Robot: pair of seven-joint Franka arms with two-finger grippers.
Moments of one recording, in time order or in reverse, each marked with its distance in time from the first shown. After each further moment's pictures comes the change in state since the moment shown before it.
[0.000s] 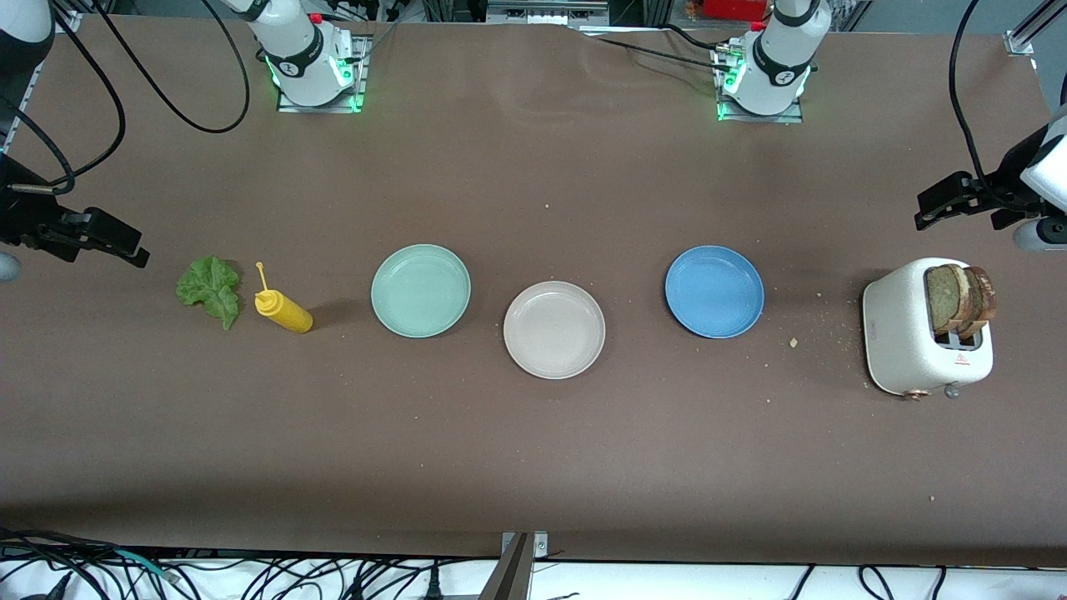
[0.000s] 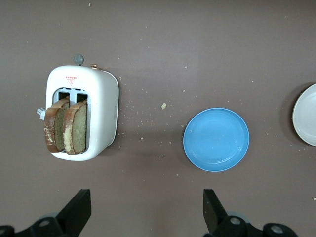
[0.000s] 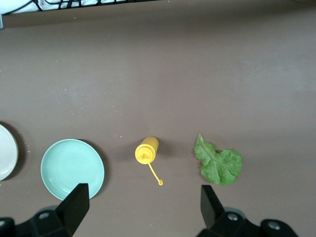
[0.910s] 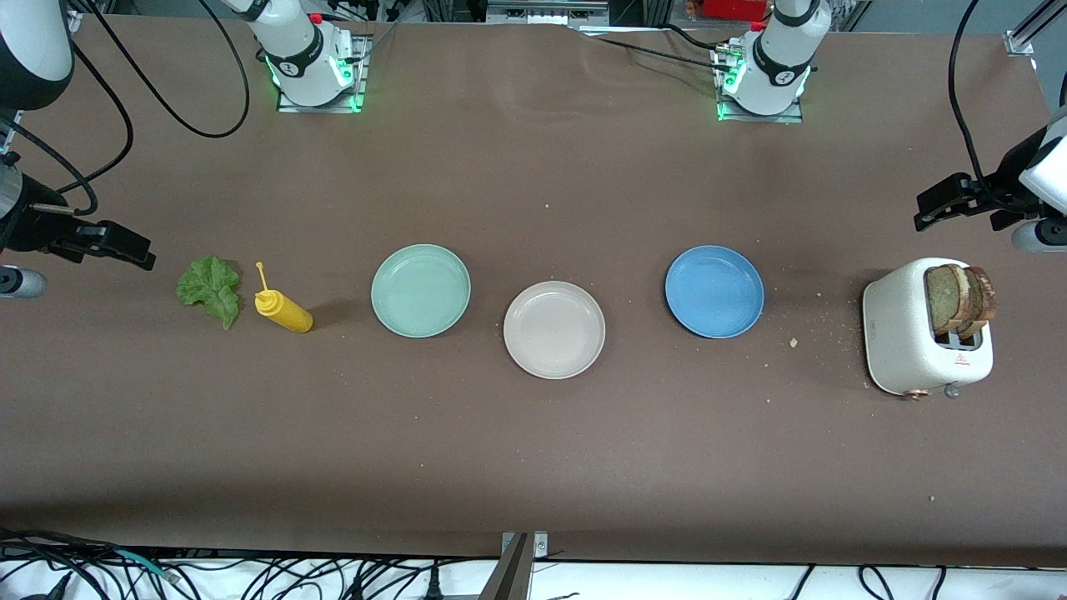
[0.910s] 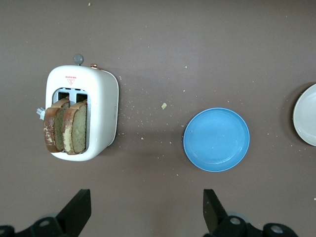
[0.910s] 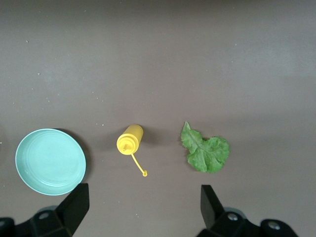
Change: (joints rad) left arm 0.000 0.004 0.000 0.000 0.000 0.001 0.000; right arm -0.002 0.036 -0.006 -0.004 -0.045 -0.037 -0.001
